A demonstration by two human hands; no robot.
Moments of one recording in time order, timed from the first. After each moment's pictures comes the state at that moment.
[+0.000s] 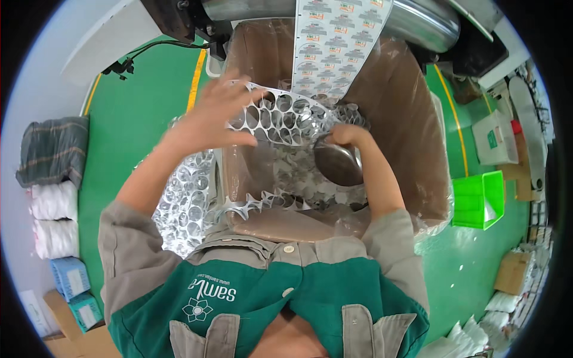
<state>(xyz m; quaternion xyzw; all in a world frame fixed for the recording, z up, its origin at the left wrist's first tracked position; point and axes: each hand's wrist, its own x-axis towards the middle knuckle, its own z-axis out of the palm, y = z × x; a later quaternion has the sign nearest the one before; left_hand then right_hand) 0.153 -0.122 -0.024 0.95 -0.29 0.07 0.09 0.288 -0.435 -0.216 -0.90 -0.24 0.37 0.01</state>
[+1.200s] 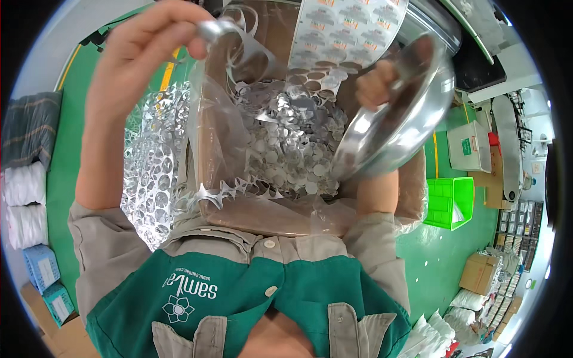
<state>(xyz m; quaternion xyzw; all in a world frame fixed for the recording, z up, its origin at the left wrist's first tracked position) 0.138 -0.102 0.047 0.81 -0.29 0.16 0.48 0.316 -0.436 -0.068 -0.06 -0.53 0.52 0.67</state>
